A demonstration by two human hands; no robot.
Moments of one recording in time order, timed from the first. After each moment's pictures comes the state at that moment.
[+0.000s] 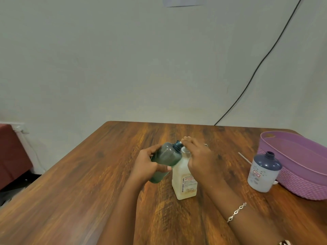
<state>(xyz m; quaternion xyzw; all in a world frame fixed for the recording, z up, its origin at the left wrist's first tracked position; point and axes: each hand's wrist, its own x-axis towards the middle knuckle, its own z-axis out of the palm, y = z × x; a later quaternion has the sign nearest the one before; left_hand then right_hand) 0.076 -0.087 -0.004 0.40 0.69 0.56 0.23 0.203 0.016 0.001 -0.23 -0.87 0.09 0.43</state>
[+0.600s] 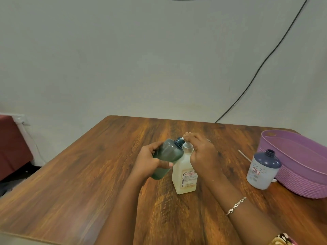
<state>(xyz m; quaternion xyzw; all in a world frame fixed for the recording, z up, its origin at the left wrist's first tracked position) 0.079 -0.087 -0.007 0.39 0.69 0.56 0.24 0.202 0.023 -0.003 -0.23 -0.85 0.12 0.45</state>
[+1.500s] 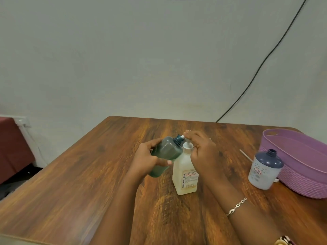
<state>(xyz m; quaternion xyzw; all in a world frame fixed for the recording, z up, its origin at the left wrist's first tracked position) 0.076 -0.089 0.003 0.40 0.70 0.55 0.23 0.201 0.022 0.003 -0.21 -0.82 0.17 0.50</state>
